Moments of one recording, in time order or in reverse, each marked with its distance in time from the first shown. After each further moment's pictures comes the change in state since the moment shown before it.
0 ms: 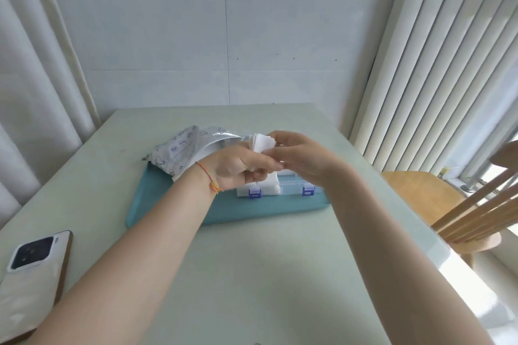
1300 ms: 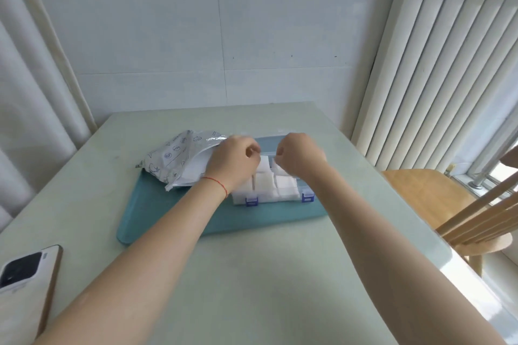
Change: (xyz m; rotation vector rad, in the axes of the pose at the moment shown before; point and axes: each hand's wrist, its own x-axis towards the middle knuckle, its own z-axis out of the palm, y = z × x) left_hand 0.037 -0.022 -0.018 1.016 0.709 0.135; right_hand 0.052 0.025 -0.021 -1.125 0.402 0.273
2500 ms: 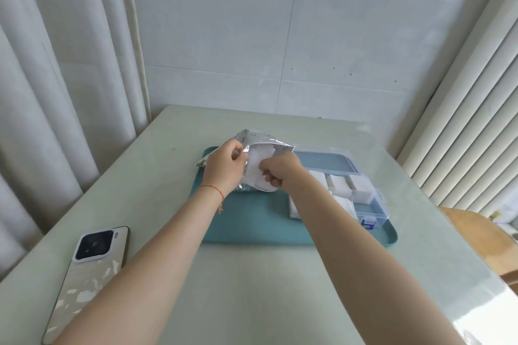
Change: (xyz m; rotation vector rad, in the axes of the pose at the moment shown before) left_hand -0.016 -0.116 -0.057 -0.270 0.266 -0.338; right_hand 0.027 -0.141 0.060 0.916 -0.318 0.333
